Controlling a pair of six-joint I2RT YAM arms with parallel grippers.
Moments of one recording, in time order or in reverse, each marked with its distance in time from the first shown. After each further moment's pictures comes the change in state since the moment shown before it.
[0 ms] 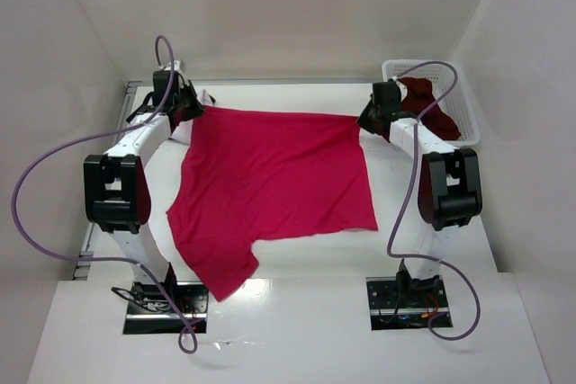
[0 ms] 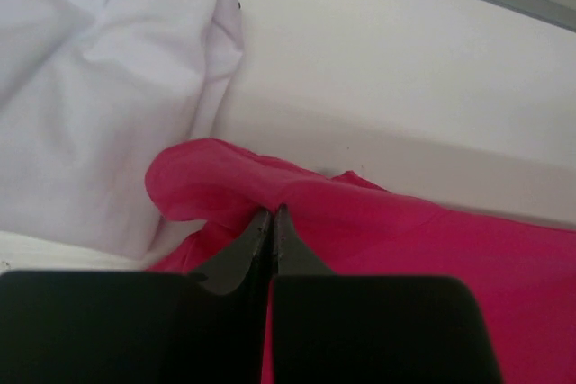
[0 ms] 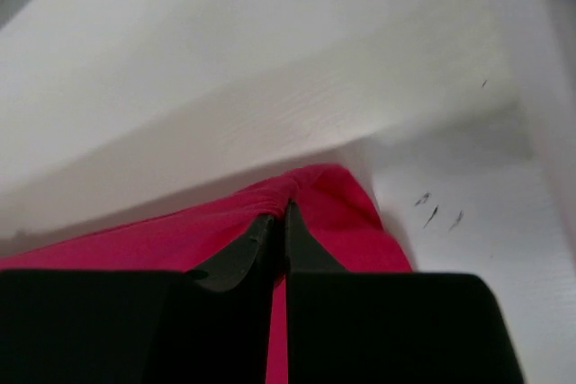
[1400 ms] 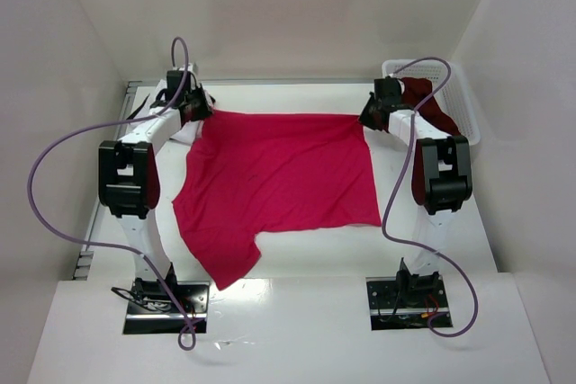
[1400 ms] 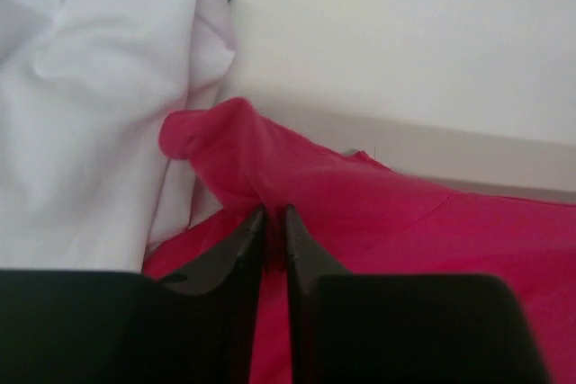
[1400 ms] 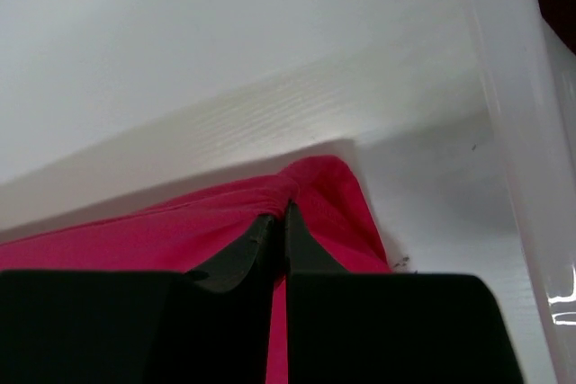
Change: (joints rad) left arm -0.034 0.165 0.148 -0.046 -0.024 0.043; right arm -0.063 0.174 0.171 -0.031 -0.056 -0.089
